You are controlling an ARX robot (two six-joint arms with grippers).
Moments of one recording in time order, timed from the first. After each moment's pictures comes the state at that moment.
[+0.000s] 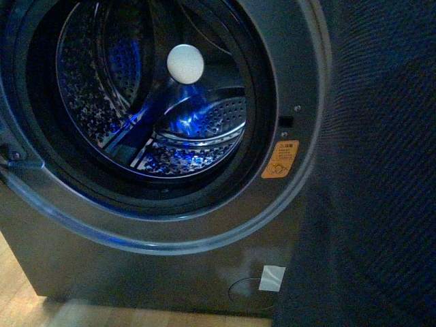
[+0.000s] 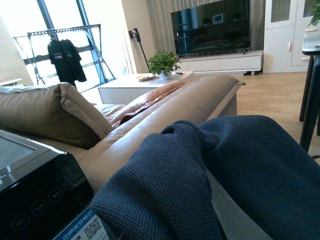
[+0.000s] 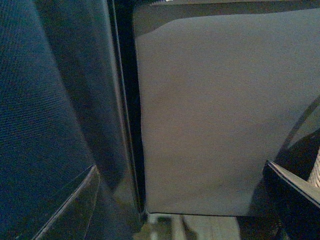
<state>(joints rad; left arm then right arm) -0.70 1.52 1.96 -0.20 0.33 0.17 0.00 0.00 0.01 0.00 0.00 0.00</state>
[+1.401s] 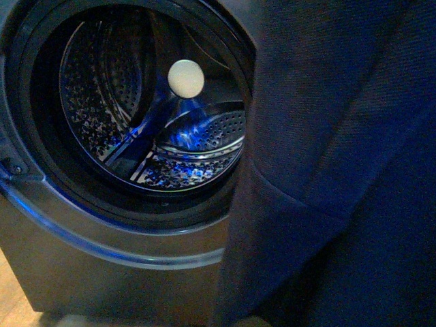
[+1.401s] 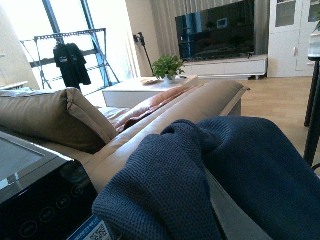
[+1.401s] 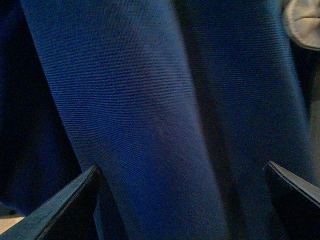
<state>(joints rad) -0.70 1.53 1.98 -0.21 0.32 0.17 -0.09 0.92 0.30 0.76 -0.77 0.27</state>
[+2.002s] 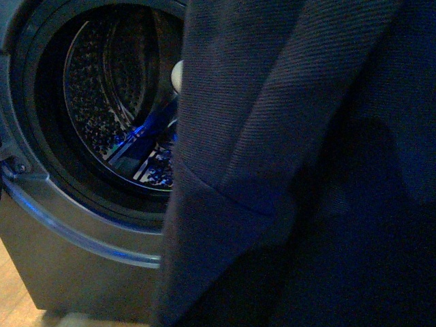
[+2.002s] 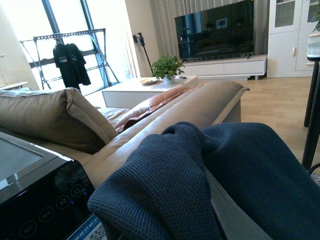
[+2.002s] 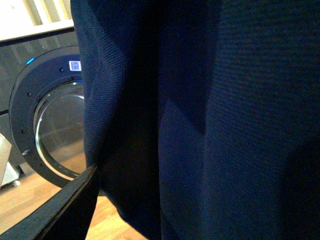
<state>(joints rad) -0.70 1.53 1.98 -0.21 0.32 0.17 0.21 1.04 0.31 0.93 -0.76 0.34</state>
